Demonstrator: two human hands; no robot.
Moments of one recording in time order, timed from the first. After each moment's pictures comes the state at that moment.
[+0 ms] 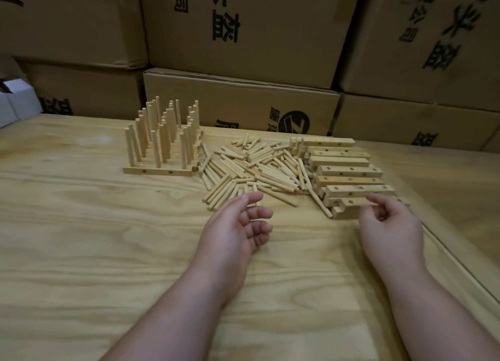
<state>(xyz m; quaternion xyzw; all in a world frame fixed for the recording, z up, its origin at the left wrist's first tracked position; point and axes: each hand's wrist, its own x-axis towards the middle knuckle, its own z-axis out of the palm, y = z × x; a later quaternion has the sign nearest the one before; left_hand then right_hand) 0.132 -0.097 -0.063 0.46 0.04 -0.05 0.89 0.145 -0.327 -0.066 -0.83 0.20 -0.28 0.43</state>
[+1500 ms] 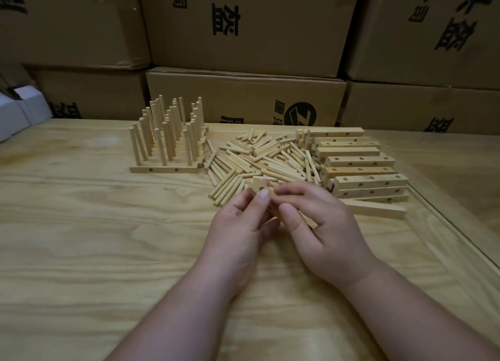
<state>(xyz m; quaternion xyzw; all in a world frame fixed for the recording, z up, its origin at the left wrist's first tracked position) 0.133 -0.099 -0.073 0.48 -0.02 -0.03 0.88 0.134 -0.244 -0.068 -0.82 -0.28 -0.31 0.38</state>
